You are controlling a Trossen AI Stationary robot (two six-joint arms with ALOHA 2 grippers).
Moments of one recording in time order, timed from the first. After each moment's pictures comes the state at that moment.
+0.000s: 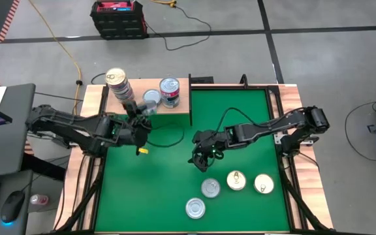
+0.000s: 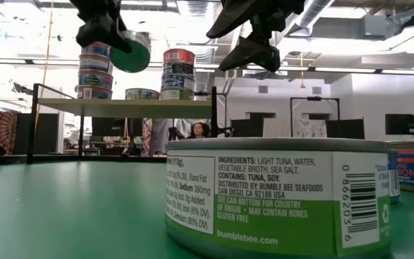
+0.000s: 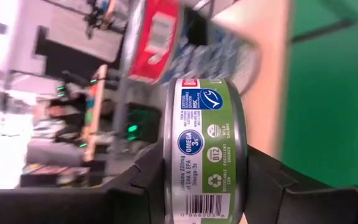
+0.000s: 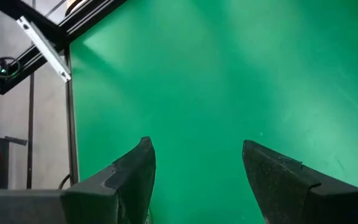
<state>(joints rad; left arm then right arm) -0.19 1.16 1.07 -0.82 -1.12 0.26 0.15 1.62 1.24 -0.33 -0.03 0.64</state>
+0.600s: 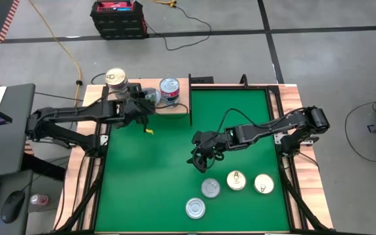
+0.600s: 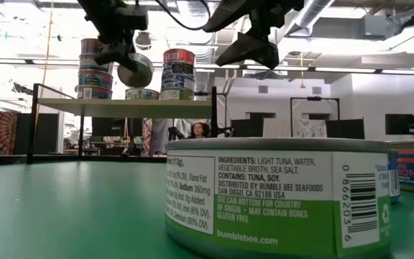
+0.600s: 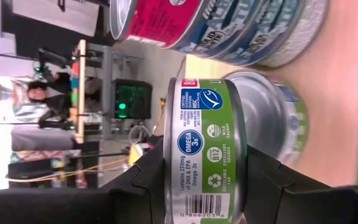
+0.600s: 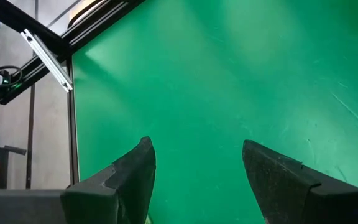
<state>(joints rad) 0.18 1.17 1.07 -0.65 -0.89 0.60 0.16 1.62 1.24 -0.30 0.01 0.65</state>
